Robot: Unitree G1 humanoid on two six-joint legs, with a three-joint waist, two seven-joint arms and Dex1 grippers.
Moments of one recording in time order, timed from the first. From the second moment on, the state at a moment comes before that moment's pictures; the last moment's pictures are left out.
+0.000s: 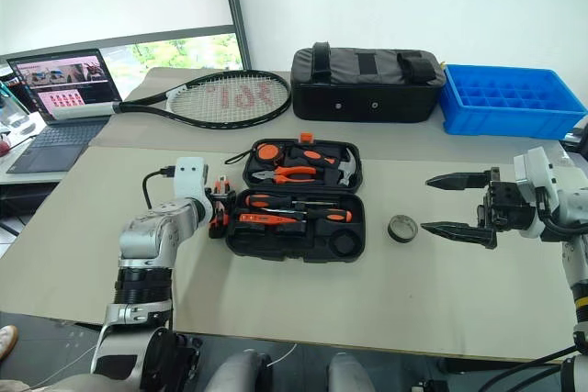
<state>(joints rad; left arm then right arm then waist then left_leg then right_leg) -0.57 0.16 0.17 0.08 -0.12 1.00 -0.06 -0.39 -1.02 -0.10 0.41 0.69 -0.04 1.57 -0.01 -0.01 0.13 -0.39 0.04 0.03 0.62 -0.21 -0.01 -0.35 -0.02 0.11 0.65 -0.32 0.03</state>
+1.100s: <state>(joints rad) -0.54 0.45 0.00 -0.05 -0.24 0.56 -0.67 -0.38 -0.98 -0.18 0.37 0.79 0.05 1.57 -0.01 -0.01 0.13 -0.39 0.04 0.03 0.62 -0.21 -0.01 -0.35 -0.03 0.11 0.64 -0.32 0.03</state>
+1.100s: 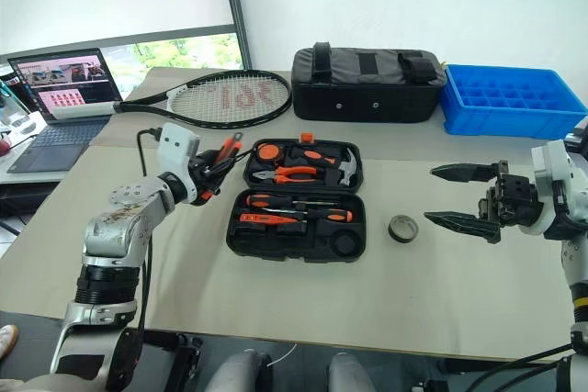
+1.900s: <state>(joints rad) -0.73 0.53 -0.49 0.21 0.02 0.14 -1.26 -0.31 -0.98 -0.23 0.35 0.79 0.06 1.57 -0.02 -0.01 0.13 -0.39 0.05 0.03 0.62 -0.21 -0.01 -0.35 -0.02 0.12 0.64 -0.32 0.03</state>
